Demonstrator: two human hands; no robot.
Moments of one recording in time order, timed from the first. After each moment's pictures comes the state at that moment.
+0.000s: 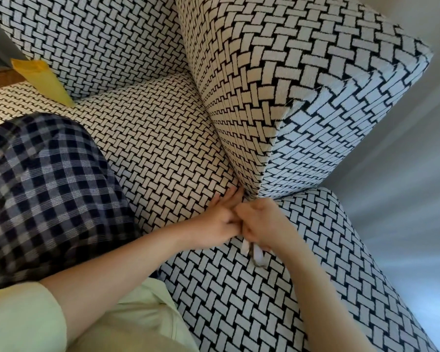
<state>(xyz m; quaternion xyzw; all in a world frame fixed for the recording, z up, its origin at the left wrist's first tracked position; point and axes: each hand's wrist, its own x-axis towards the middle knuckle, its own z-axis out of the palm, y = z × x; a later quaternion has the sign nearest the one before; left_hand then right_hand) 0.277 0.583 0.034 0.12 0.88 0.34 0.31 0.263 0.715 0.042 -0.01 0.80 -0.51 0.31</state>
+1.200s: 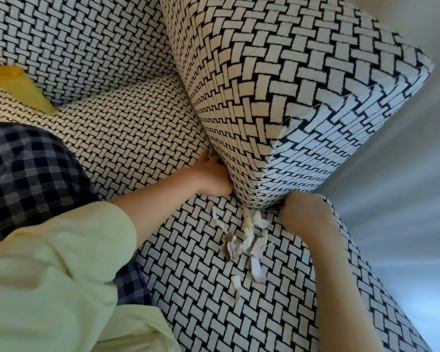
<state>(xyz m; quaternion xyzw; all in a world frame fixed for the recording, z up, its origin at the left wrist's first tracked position) 0.177 0.582 0.037 0.13 0.94 -0.04 0.32 0.226 0.754 0.046 0.00 0.97 -0.09 0.23</state>
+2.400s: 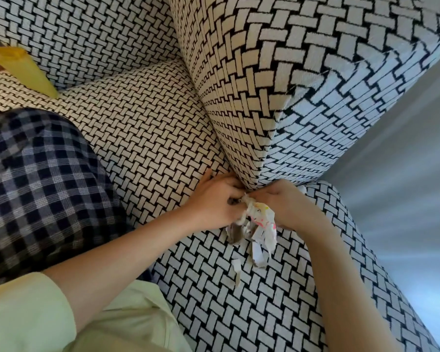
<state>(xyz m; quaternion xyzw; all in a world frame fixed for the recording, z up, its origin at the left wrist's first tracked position) 0.254 0.588 0.030 0.11 0.95 0.25 0.16 0.236 0.737 0.044 -0.02 0.82 -0.47 0.32</state>
